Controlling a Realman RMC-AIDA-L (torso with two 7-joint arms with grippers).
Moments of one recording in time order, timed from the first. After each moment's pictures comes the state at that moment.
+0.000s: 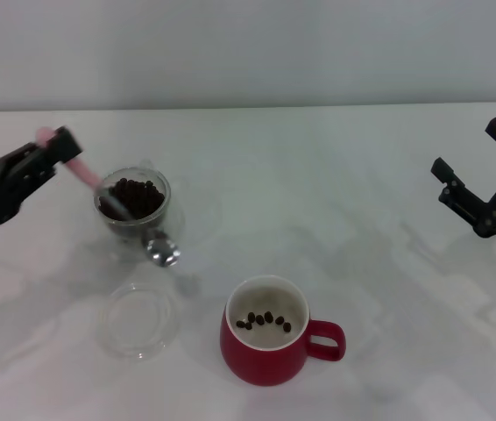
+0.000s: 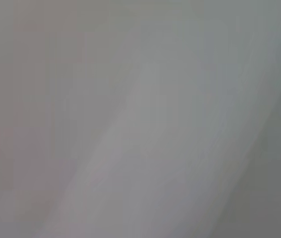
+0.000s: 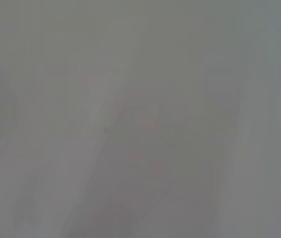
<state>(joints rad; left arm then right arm) -0.33 -2.04 0.94 0.62 -1.87 -1.64 1.59 0.29 2.01 -1.57 -0.12 -0.29 -1.52 0.18</state>
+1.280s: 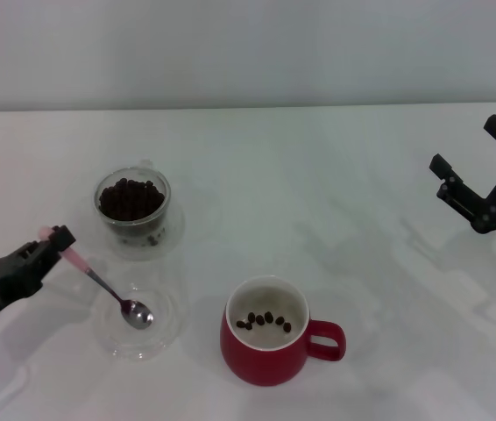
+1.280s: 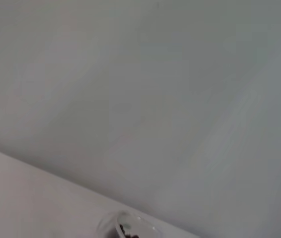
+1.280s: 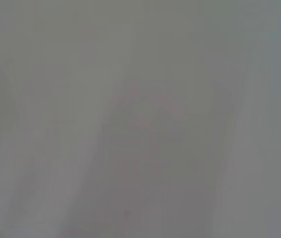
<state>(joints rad) -0.29 -2.07 0.88 0.33 -1.82 -1.37 1.81 0.30 2.01 -1.57 -0.13 -0.28 -1.50 0.18</state>
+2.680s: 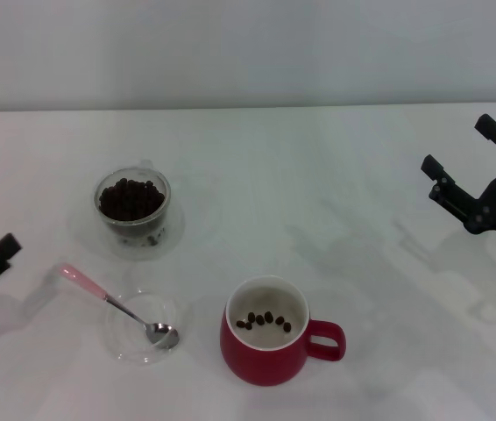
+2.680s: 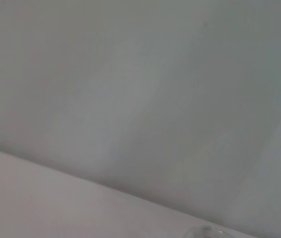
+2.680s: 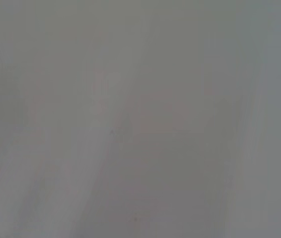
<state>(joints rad) -0.19 -2.07 0.79 0.46 -1.78 -1.30 1.86 0.30 2.01 -1.58 -0.14 -0.29 -1.50 0.18</state>
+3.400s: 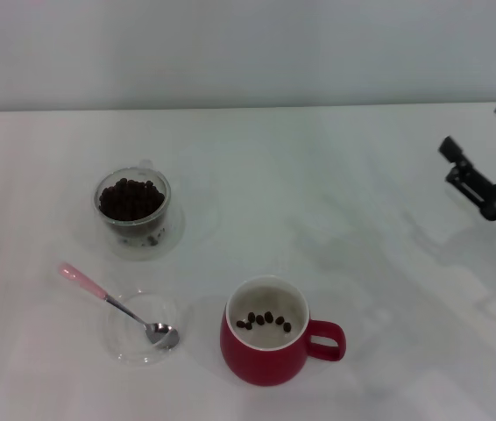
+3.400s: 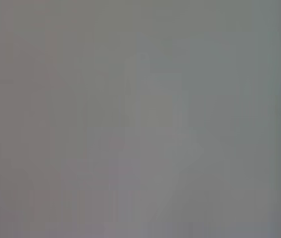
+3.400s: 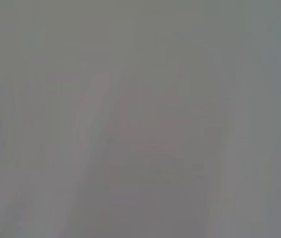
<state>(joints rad) -0.16 -2.08 0.75 0.33 -2.25 -1.33 2.61 0.29 2.02 -1.58 -0.14 -0.24 -1.55 0.20</state>
